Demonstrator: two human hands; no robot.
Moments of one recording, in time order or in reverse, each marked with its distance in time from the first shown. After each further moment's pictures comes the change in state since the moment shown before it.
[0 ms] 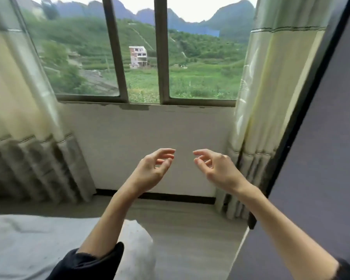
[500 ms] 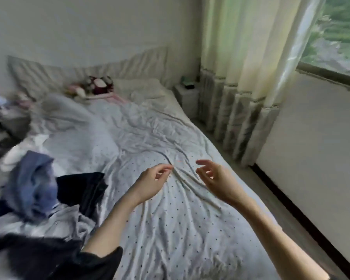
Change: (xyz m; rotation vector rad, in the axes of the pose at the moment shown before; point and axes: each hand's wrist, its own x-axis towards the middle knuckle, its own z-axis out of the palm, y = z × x) left_hand -0.360 -0.115 -0.173 0.101 0.819 -0.857; right_hand -0.056 -0.236 0.305 0.222 -0.917 -0.657
